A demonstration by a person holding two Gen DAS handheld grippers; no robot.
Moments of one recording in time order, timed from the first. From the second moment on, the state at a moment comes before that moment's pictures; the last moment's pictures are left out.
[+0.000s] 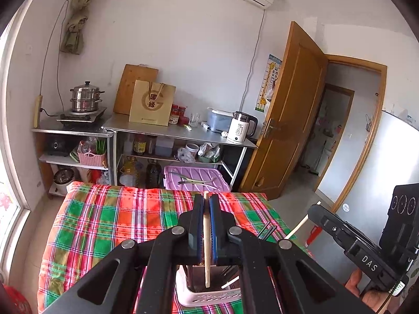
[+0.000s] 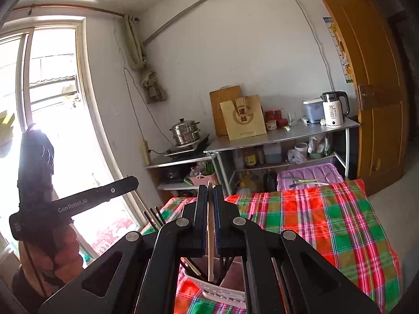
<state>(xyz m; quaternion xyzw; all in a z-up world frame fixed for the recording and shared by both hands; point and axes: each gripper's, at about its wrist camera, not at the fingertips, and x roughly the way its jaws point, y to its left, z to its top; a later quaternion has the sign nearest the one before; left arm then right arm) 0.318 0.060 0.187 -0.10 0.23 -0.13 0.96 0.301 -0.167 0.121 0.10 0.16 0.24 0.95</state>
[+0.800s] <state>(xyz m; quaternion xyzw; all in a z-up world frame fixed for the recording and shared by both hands) 0.320 0.033 0.112 -0.05 0.31 -0.15 0.94 0.305 -0.154 0.059 0.08 0.23 0.23 0.94</state>
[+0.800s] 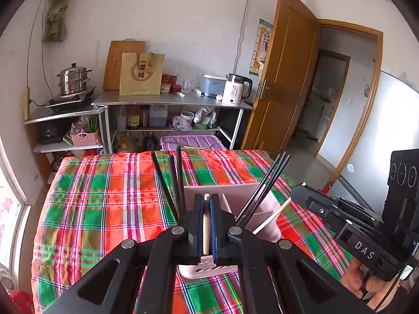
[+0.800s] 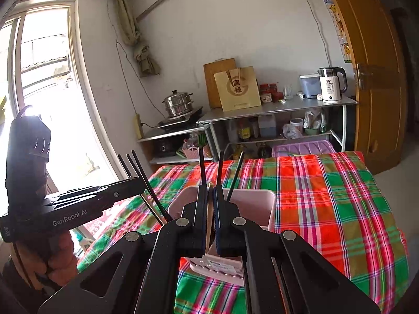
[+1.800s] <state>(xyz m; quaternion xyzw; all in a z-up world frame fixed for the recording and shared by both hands) 0.212 0.048 0.108 -0.09 0.29 -0.16 0.94 0.214 -0.197 0.057 0.08 0.23 0.24 0.94</state>
